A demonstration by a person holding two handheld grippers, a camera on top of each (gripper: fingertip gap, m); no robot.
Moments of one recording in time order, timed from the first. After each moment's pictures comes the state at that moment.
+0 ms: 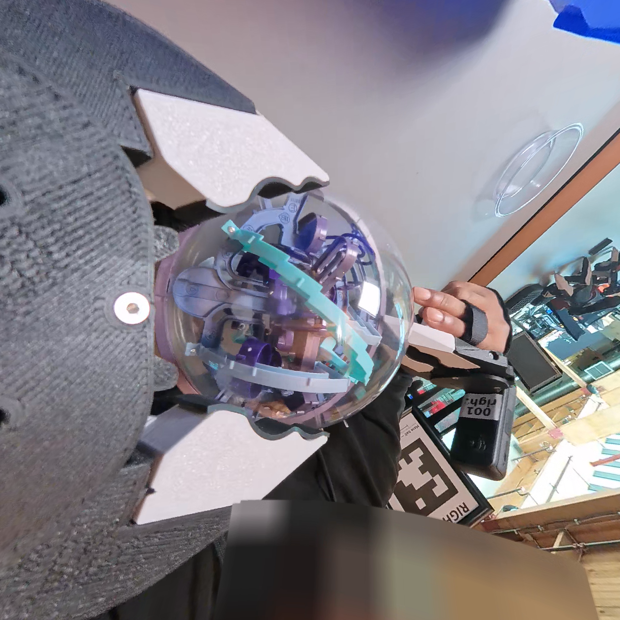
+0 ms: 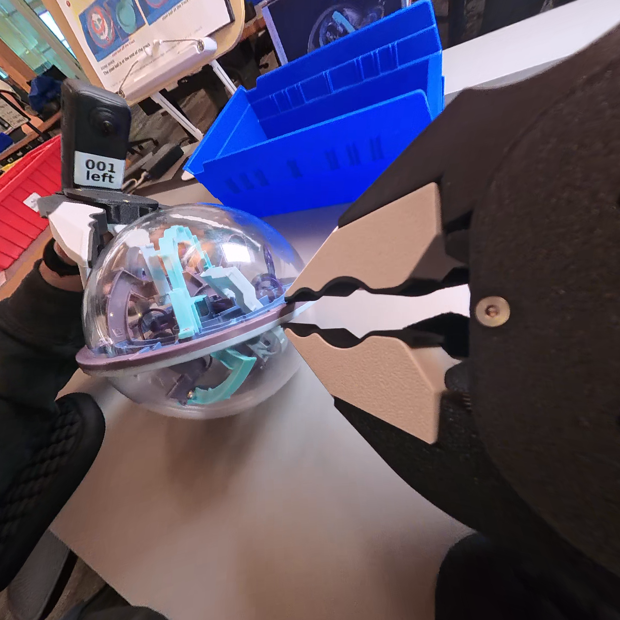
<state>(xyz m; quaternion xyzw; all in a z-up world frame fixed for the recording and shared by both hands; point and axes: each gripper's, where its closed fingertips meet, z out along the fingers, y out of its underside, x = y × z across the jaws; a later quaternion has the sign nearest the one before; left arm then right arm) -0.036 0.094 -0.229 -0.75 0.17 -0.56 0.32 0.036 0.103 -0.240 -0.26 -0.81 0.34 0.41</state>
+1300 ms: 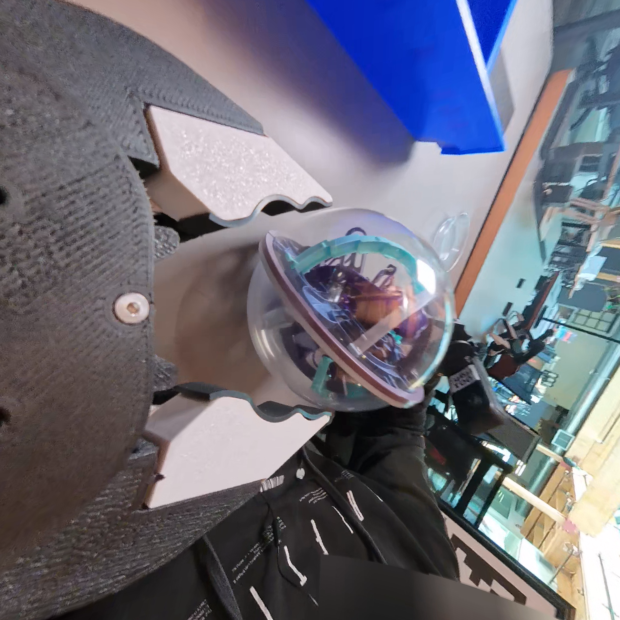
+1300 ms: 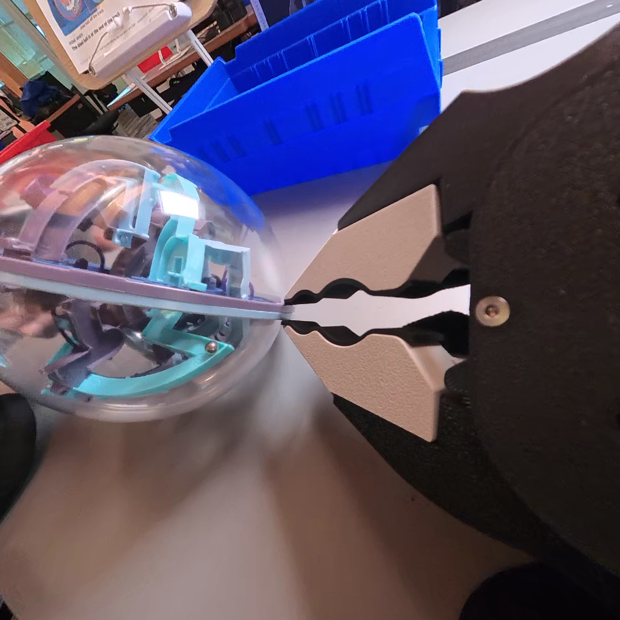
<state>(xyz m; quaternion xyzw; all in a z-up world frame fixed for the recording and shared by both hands) -0.073 0.040 -0.225 -0.74 0.22 -0.39 0.51 0.030 0.106 -0.288 -0.26 -0.81 0.33 0.42</state>
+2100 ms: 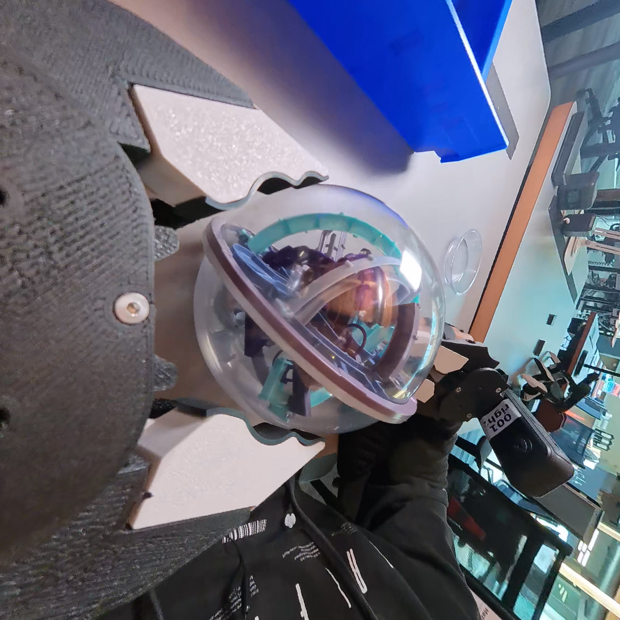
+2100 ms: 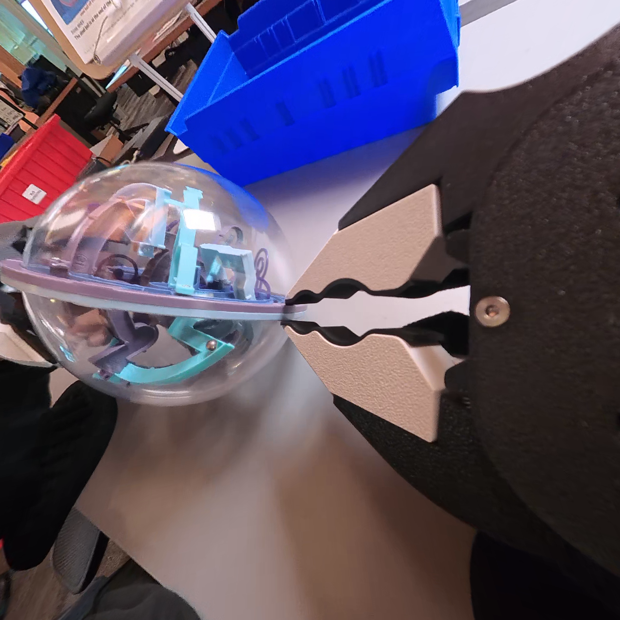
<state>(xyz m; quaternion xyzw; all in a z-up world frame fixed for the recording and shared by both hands) -0.038 0.051 -0.229 -0.77 0.22 -0.31 0.51 0.036 0.086 -0.271 -0.28 -0.79 0.38 0.39</state>
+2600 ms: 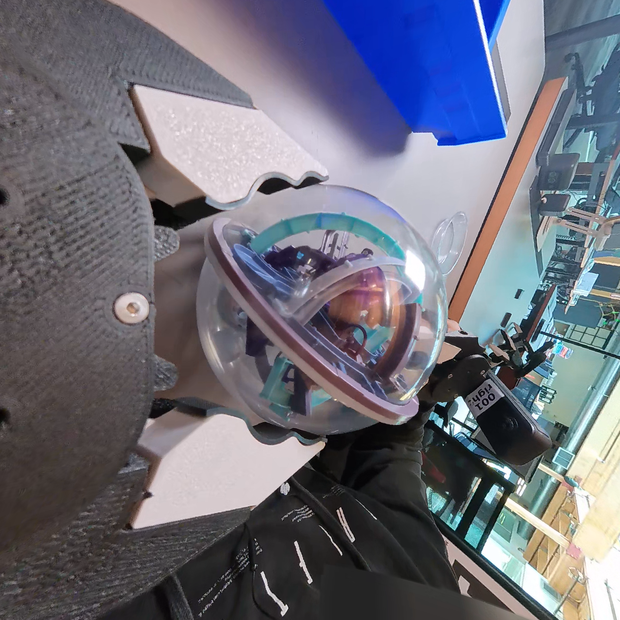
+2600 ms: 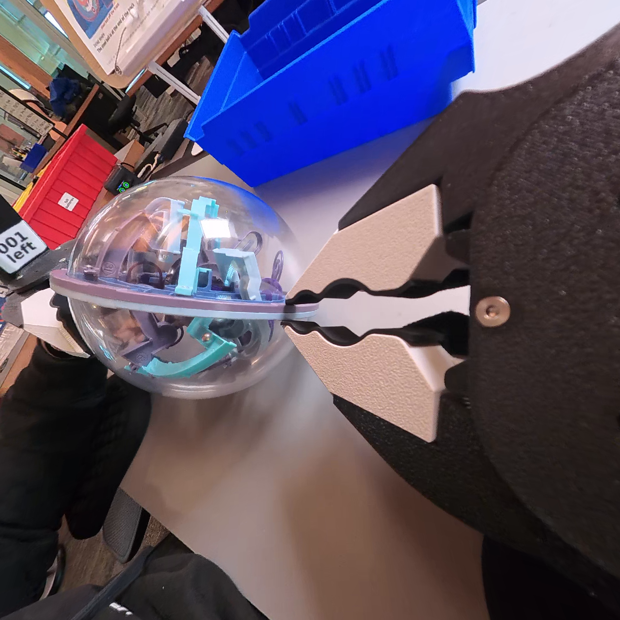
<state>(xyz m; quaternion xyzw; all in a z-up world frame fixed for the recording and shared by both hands) -0.044 0.048 -0.231 -0.74 0.21 -0.37 0.52 0.037 0.080 -0.259 -0.28 -0.77 0.42 0.38</state>
